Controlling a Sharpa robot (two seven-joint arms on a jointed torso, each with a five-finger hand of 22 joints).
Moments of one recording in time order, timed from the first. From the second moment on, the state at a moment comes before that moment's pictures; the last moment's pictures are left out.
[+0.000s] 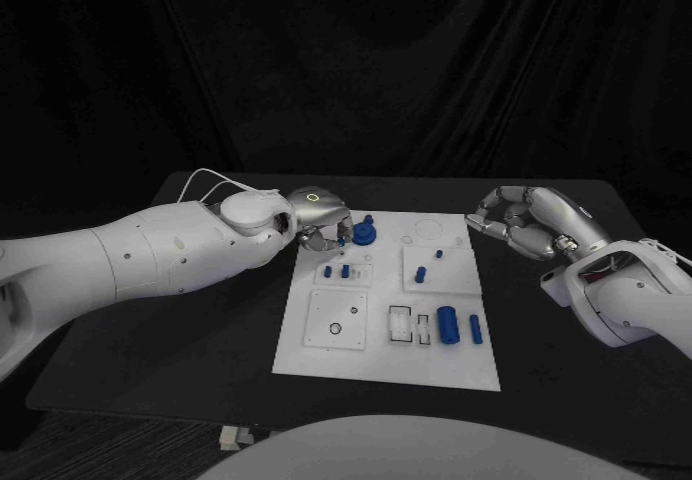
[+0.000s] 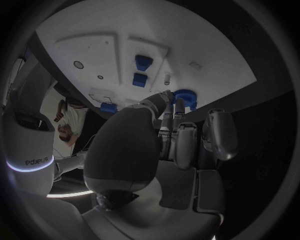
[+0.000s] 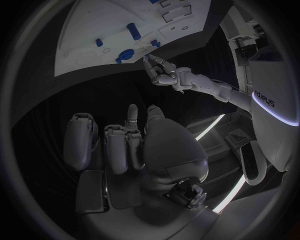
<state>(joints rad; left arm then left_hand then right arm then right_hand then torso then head) 1.24 -0.61 -0.21 1.18 -1.73 -0.26 0.19 1.46 -0.14 0.42 0.04 0.21 1.03 0.06 0.11 0.38 1.05 0.01 0.26 0.24 1.42 -0.05 1.47 1.19 0.08 1.42 0.06 1.19 1.31 1.20 -1.07 -0.21 1.69 -1.21 -0.72 0.15 1.25 0.17 -0.21 0.29 0.44 0.66 0.06 0.80 0.57 1.47 0.00 1.57 1.31 1.47 -0.07 1.50 1.31 0.05 1.46 0.04 1.30 1.31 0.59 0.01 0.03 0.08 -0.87</state>
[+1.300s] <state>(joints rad) 1.21 -0.63 -0.21 1.17 -1.73 -0.30 0.16 1.44 -0.16 0.42 0.04 0.19 0.99 0.04 0.07 0.36 1.00 0.01 0.20 0.23 1.41 -0.05 1.47 1.18 0.08 1.42 0.06 1.18 1.31 1.20 -1.07 -0.21 1.69 -1.21 -0.72 0.15 1.25 0.17 -0.21 0.29 0.44 0.66 0.06 0.80 0.56 1.47 0.00 1.57 1.31 1.46 -0.07 1.50 1.31 0.05 1.46 0.04 1.30 1.31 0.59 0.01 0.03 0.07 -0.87</state>
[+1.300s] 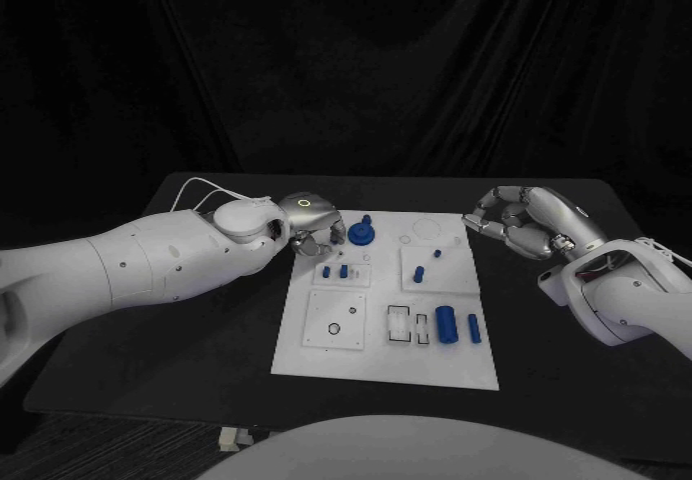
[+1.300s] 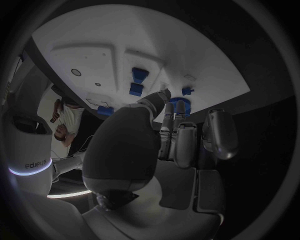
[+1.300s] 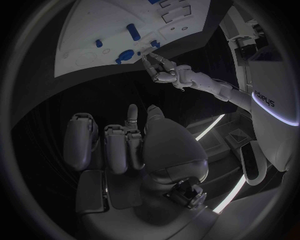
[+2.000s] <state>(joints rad) 1.21 -0.60 -0.21 1.06 -1.70 -0.38 0.17 1.44 -0.18 0.42 0.07 0.12 0.91 0.03 0.06 0.32 0.90 0.01 0.19 0.24 1.40 -0.05 1.46 1.16 0.08 1.40 0.06 1.15 1.31 1.19 -1.07 -0.21 1.69 -1.21 -0.72 0.15 1.25 0.17 -0.21 0.29 0.44 0.66 0.06 0.80 0.56 1.46 0.00 1.58 1.31 1.47 -0.07 1.50 1.31 0.05 1.46 0.04 1.30 1.31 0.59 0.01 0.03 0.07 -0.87</state>
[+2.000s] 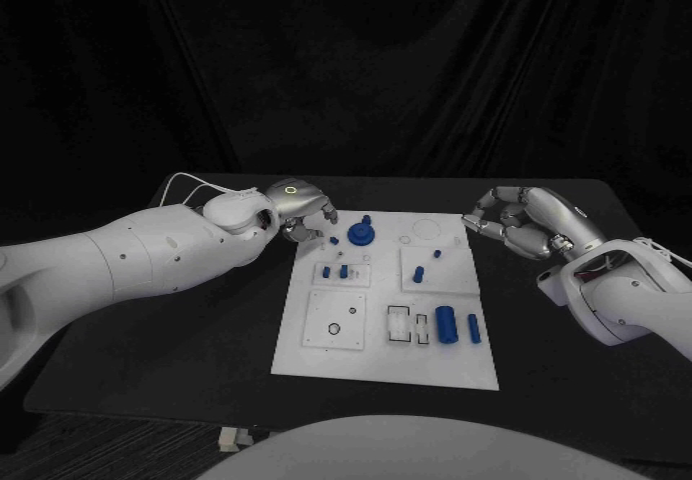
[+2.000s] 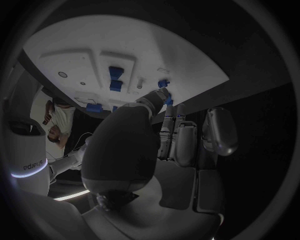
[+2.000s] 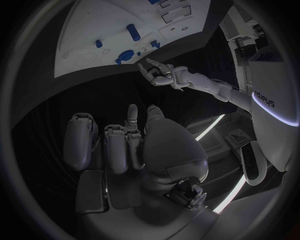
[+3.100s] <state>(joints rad) 1.17 -0.52 -0.21 0.95 -1.67 -0.33 0.21 1.44 -0.16 0.40 0.11 0.10 0.95 0.05 0.08 0.30 0.91 0.01 0.24 0.26 1.39 -0.05 1.46 1.14 0.08 1.40 0.06 1.14 1.31 1.19 -1.06 -0.21 1.69 -1.21 -0.71 0.15 1.26 0.17 -0.21 0.29 0.44 0.66 0.07 0.80 0.56 1.46 0.00 1.58 1.31 1.47 -0.07 1.50 1.31 0.05 1.46 0.04 1.30 1.31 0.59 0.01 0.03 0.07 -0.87</state>
